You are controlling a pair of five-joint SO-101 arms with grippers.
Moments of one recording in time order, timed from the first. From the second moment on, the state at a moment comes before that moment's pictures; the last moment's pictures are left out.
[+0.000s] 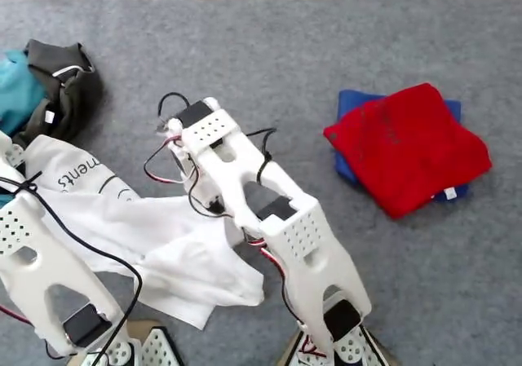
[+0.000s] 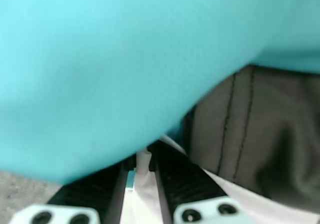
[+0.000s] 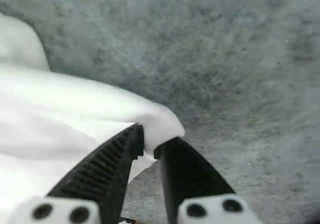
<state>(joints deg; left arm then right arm) -45.1 56.8 -53.1 92.7 12.9 -36.3 46.5 -32.3 100.3 6.5</state>
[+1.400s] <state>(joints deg) -44.0 58.3 -53.6 92.4 12.9 -33.9 41.0 -35.3 95.4 6.4</state>
